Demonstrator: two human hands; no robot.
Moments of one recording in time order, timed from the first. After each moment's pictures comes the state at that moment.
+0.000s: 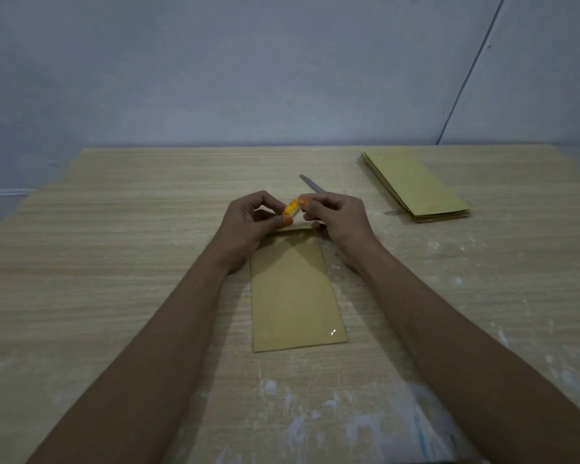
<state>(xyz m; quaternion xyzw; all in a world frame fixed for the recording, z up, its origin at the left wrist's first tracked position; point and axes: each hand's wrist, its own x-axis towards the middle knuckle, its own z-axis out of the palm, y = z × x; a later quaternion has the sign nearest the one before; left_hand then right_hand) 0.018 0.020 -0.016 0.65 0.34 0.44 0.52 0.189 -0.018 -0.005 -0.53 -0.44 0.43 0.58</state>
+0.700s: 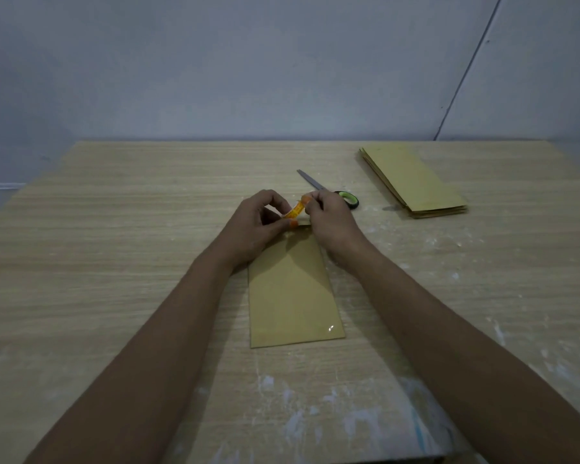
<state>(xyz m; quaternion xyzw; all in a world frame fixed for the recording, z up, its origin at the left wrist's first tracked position) 0.022 0.013 -0.013 0.74 0.37 0.37 0.43 0.176 -0.012 -0.007 -0.63 -0.52 0.31 0.48</state>
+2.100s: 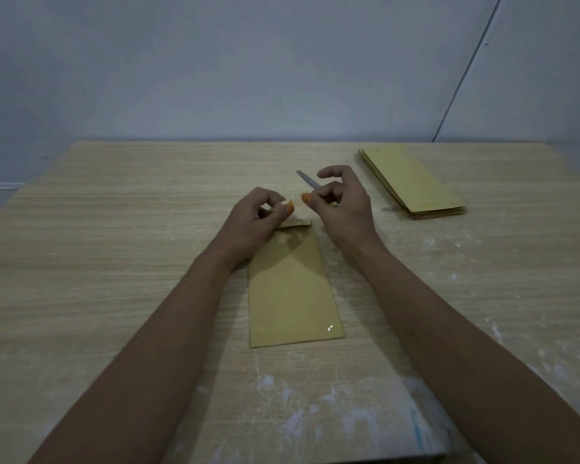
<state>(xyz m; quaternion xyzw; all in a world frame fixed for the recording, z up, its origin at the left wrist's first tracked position) 0.024 0.026 -0.024 0.71 0.39 0.41 0.42 0.193 -0.019 -0.006 -0.54 -0.54 0.24 0.60</state>
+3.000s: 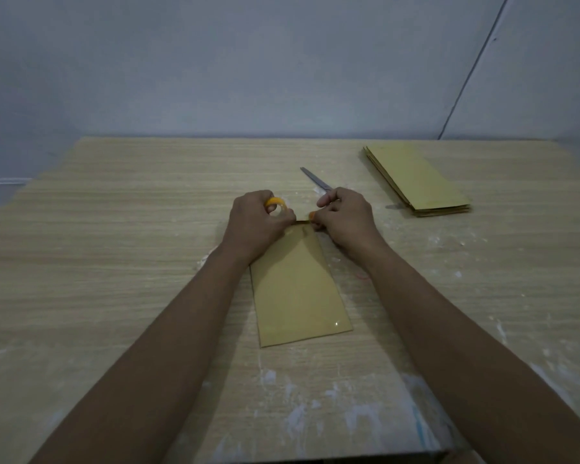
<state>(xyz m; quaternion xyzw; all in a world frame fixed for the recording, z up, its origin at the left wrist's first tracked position) 0.035 0.026 -0.024 0.72 0.49 0.42 0.23 0.196 -0.016 -0.013 -0.65 -0.47 0.31 0.51</state>
